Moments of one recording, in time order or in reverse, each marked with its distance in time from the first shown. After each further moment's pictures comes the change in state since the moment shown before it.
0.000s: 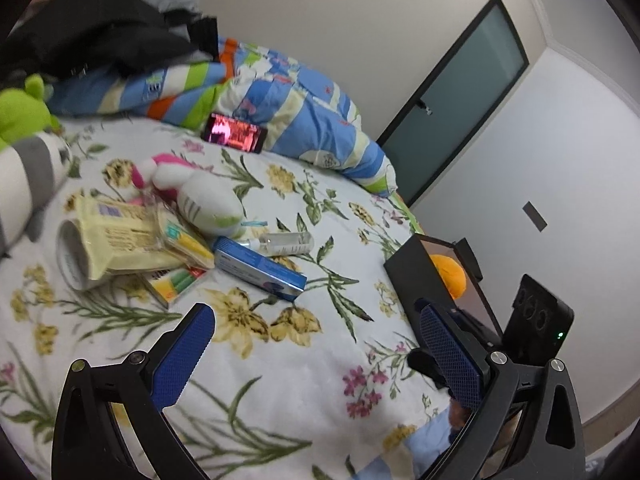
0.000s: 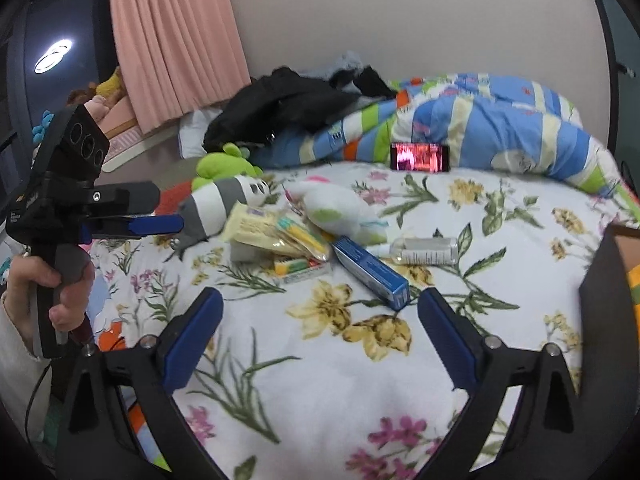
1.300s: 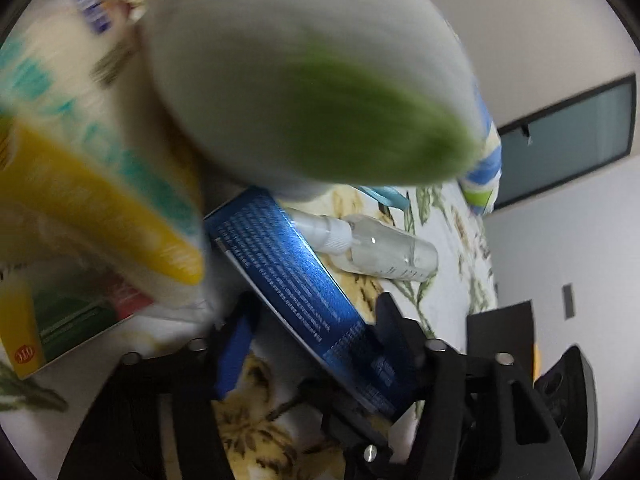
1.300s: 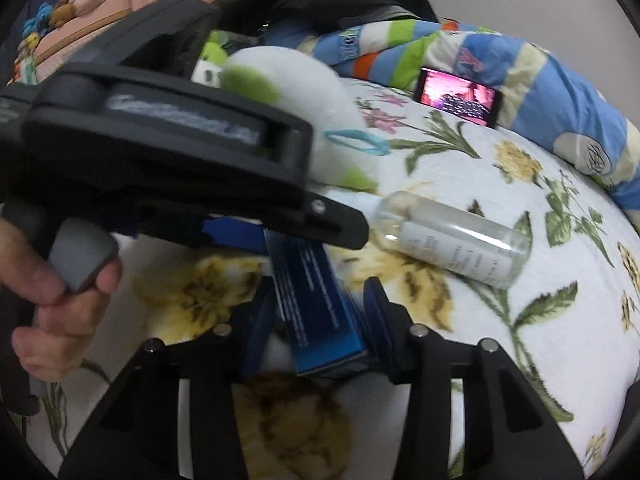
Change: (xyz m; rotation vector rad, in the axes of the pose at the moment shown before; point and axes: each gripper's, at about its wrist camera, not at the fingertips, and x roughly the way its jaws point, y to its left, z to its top) left arm 0.215 0.110 0.001 -0.449 0.125 0.059; right arm 0.189 -0.050 -0.018 -0.276 0.231 -0.017
